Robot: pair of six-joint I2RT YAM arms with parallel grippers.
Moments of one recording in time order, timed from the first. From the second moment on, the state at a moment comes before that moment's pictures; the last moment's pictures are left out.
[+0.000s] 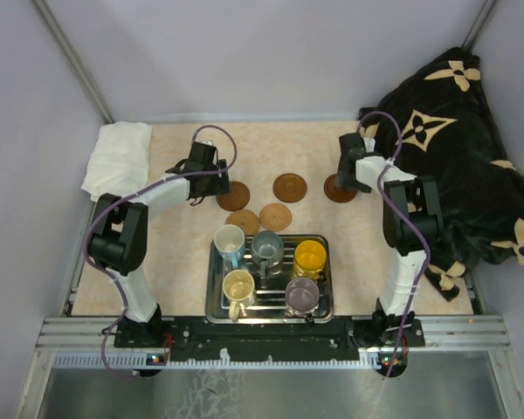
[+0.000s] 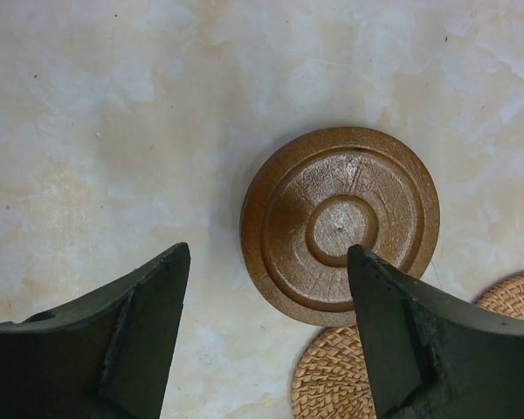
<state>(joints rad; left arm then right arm) -0.37 1.84 1.22 -0.24 -0.16 -0.42 0.17 1.98 1.37 -0.45 0.37 0.37</state>
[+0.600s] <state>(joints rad) -0.37 1.87 1.23 -0.24 -0.12 -0.39 0.32 1.80 1.40 -0.46 0.32 0.30</state>
